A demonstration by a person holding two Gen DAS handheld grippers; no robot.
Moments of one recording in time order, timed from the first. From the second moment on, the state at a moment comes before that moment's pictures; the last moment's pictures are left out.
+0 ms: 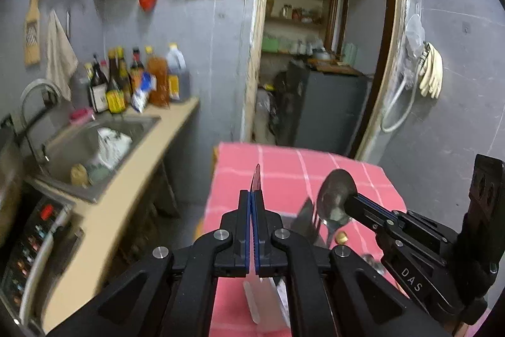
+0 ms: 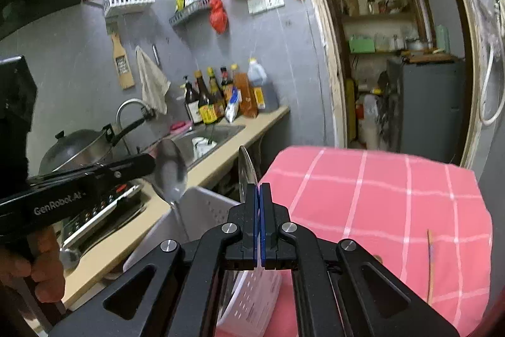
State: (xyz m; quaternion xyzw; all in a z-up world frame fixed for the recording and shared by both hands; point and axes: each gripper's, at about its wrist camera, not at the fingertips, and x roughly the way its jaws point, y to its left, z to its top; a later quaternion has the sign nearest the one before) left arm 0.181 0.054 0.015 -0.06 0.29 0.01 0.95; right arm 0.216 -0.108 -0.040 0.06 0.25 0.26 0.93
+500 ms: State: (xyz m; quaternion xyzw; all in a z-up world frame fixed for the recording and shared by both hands) left arm 0.178 0.059 0.002 -0.13 0.34 -0.04 0.93; right arm 0.213 -0.119 -0.039 0.06 0.30 0.28 0.91
